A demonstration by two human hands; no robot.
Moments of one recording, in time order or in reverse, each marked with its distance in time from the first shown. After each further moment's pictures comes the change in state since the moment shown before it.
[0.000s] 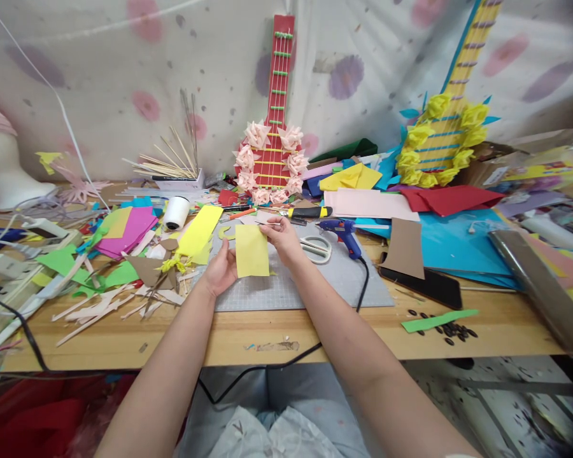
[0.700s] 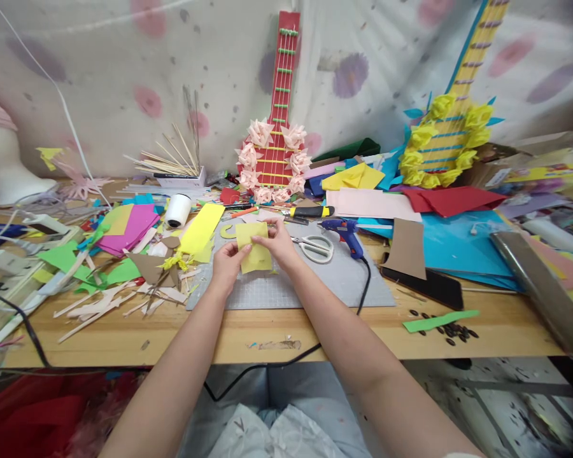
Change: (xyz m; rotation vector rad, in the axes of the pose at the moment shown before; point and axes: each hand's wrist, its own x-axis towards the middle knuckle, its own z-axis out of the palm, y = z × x) left_hand -0.001 -0.011 0.016 0.369 0.359 0.447; right_hand -0.008 0.011 0.008 -0.155 -0.087 0.015
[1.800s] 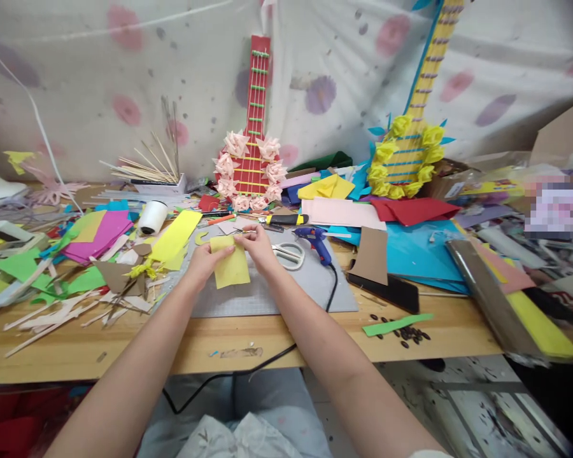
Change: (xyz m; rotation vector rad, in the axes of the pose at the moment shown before) left_hand 0.002 0.032 0.029 0.277 -0.031 -0.120; right_hand 0.001 -0.018 -0.016 0.062 0.059 0.002
